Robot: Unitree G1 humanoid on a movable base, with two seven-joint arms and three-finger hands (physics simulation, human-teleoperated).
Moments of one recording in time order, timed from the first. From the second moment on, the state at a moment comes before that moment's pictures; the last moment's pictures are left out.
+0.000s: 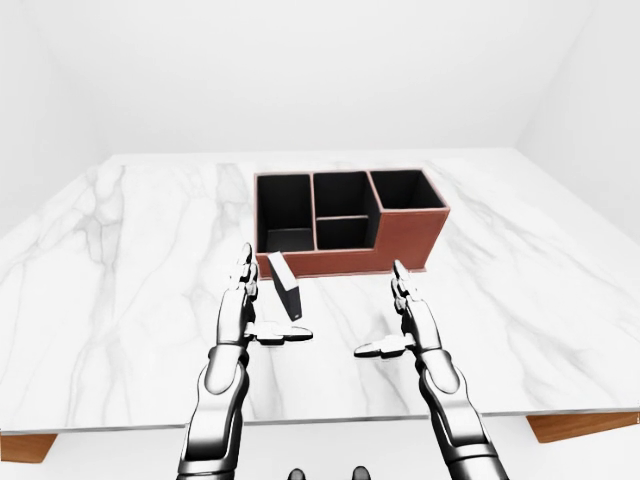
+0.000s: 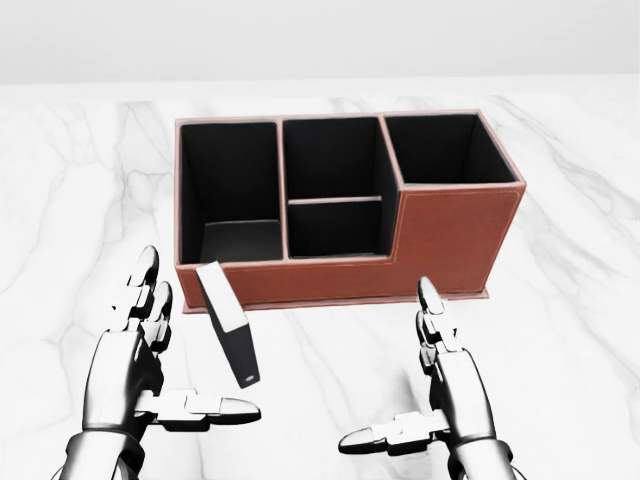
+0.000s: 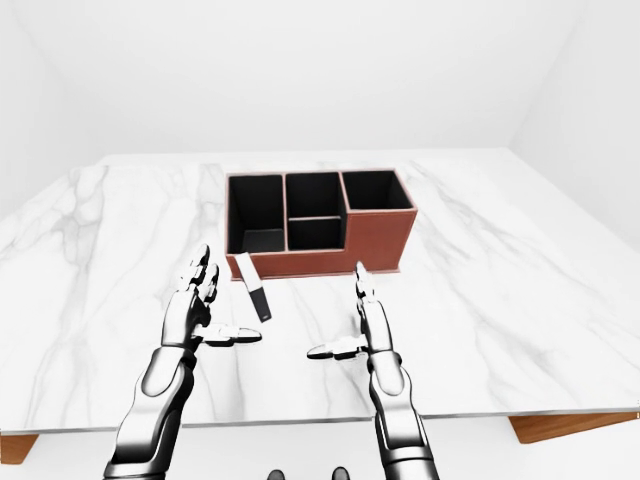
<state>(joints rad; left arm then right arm) 0.02 0.01 0.00 -0.13 0.00 0.09 -0.04 0.01 -0.01 0.02 0.15 -0.08 -0.09 0.07</state>
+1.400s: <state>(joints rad) 0.05 0.01 -0.01 -0.84 0.14 0.09 -0.09 0.13 0.00 0.02 -0.50 -0.07 0.06 0.04</state>
